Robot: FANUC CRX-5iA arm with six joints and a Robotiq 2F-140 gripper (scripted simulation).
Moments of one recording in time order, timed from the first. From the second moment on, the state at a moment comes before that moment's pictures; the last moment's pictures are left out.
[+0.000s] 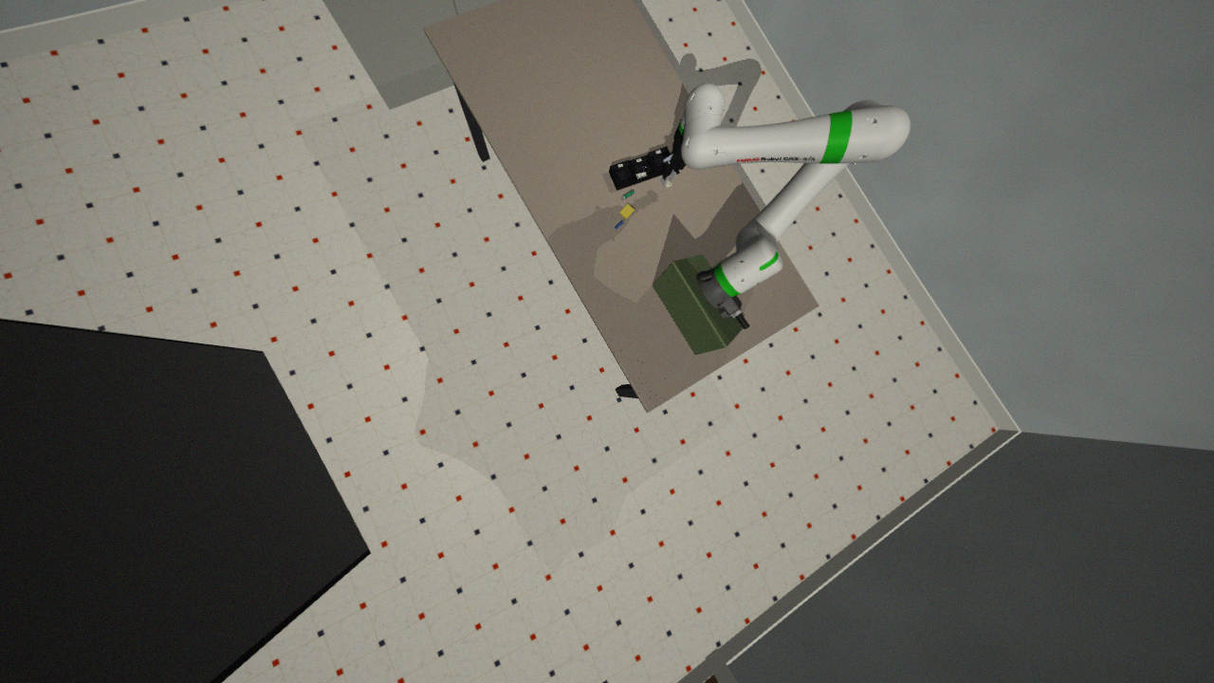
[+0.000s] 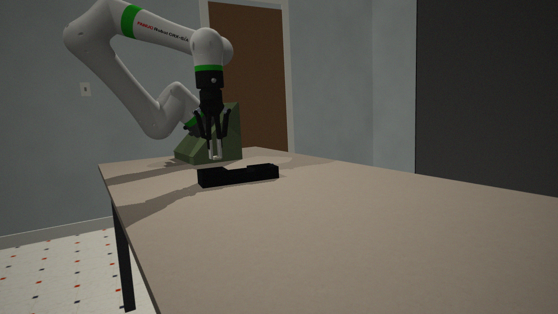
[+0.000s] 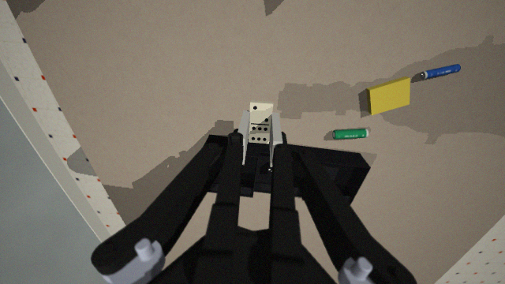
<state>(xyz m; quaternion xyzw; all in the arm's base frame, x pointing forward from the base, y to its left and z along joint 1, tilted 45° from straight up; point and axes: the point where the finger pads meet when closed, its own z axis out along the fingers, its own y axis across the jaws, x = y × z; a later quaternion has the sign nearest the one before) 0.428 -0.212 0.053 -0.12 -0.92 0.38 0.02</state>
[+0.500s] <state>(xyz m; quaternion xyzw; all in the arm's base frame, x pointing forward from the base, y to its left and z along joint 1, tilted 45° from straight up) 0.475 -0.208 0.044 -0.19 -0.91 0.38 -0.02</state>
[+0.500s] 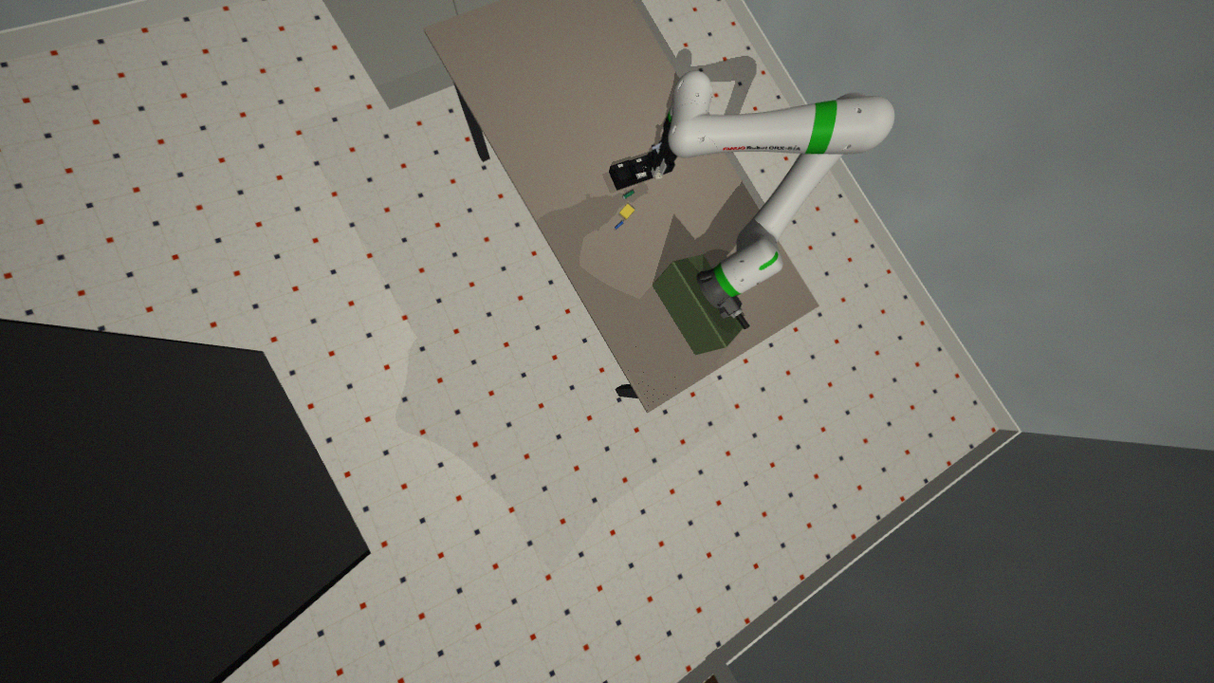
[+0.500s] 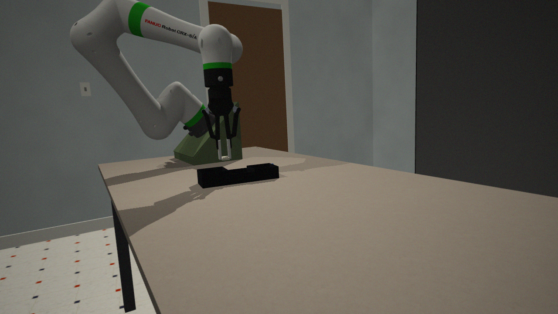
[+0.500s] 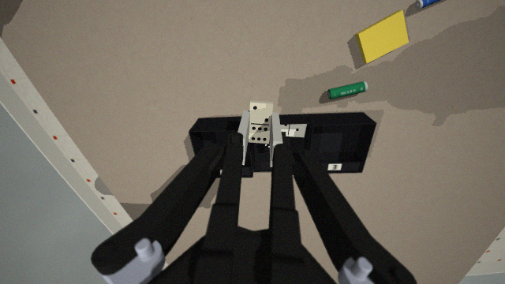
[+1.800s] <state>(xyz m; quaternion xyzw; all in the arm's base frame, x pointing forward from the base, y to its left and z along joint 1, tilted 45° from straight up) 0.533 -0.205 0.031 -0.64 -0.67 0.31 -0.20</state>
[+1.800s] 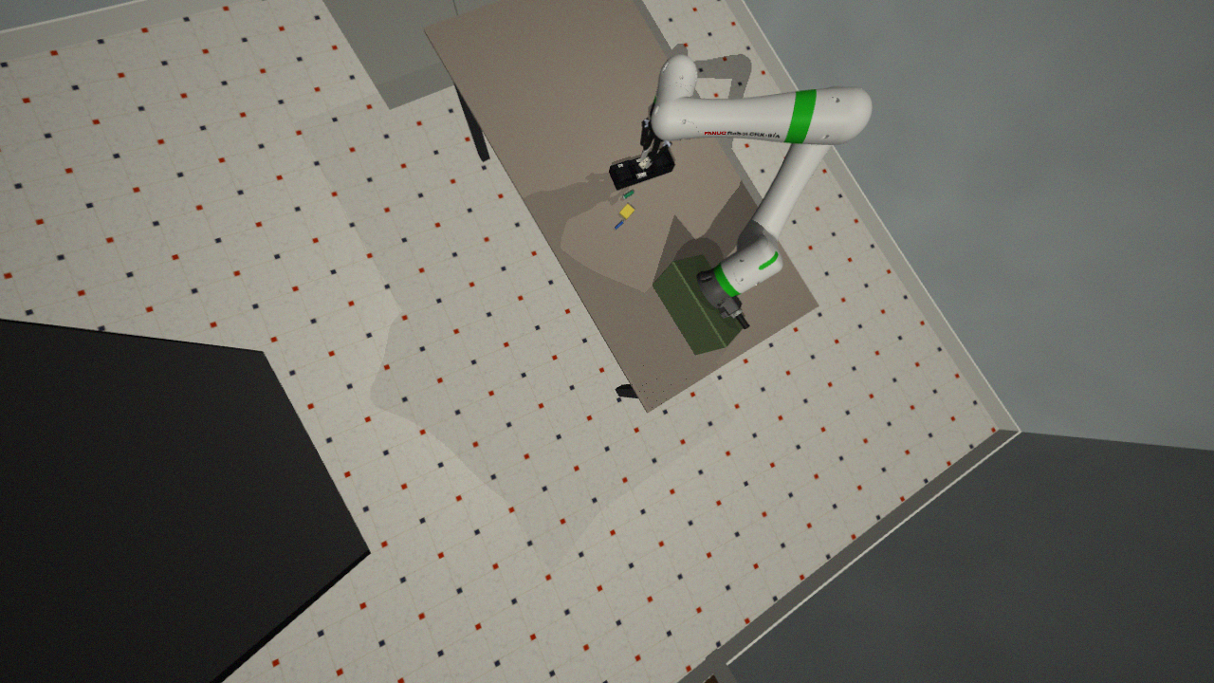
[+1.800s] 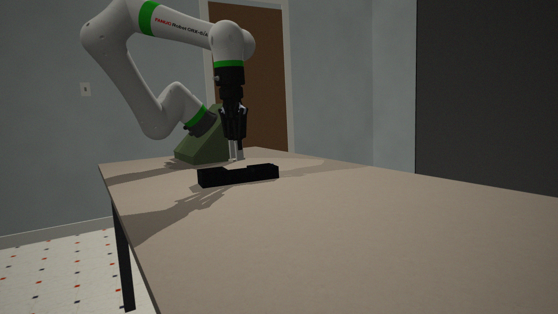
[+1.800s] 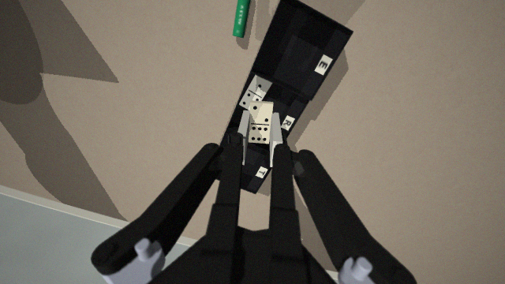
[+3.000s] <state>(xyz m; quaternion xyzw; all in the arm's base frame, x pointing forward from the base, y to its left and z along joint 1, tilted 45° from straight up) 0.532 -0.213 0.022 -0.75 -0.55 0.27 -0.26</state>
